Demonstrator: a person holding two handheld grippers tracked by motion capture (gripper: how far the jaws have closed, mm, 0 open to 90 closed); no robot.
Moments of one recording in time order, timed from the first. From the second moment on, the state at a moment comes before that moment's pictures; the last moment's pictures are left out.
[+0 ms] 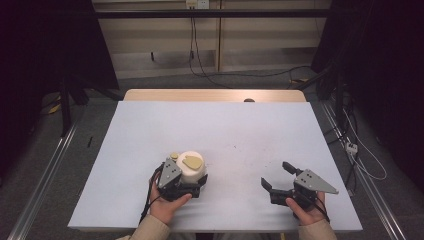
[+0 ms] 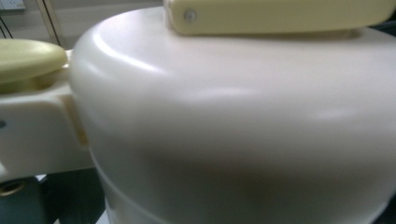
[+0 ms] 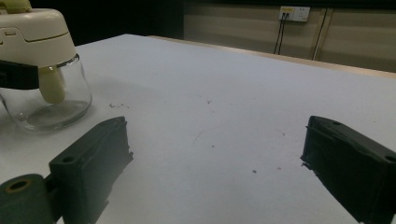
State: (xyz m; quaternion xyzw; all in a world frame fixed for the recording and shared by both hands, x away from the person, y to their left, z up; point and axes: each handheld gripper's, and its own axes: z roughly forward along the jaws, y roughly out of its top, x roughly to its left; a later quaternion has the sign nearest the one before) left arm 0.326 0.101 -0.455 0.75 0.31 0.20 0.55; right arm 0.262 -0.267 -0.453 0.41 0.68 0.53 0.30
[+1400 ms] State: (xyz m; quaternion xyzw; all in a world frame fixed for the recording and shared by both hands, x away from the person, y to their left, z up) left arm 0.361 0.095 -0.437 0.73 0.32 0.21 0.56; right arm 0.262 -0.266 -0.452 0.41 0.67 0.54 0.30
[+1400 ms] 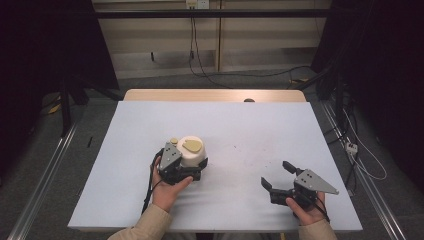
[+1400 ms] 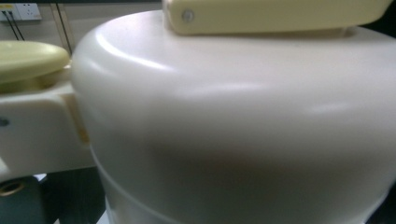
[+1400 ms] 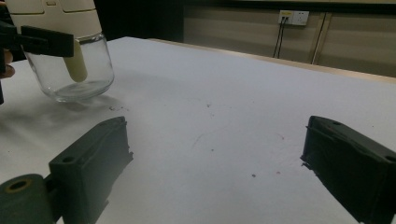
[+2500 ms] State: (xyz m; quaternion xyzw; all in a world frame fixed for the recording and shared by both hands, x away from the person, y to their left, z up) left arm 0.383 0.080 -0.431 0.74 0.31 0.20 0.56; right arm 0.262 -0.266 -0.452 0.41 0.67 0.54 0.30
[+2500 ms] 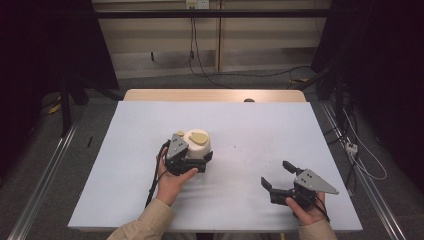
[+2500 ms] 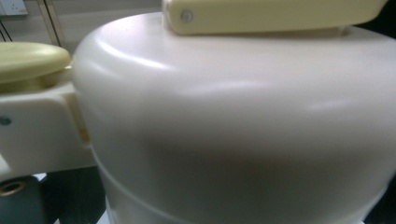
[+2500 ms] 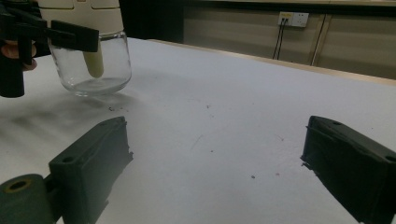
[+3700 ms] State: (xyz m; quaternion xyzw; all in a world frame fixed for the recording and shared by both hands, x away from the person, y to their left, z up) left arm 0.404 0.059 -0.426 0.74 0.32 0.19 0.56; right arm 0.261 -0.268 -0.452 0.40 0.67 0.54 0.30
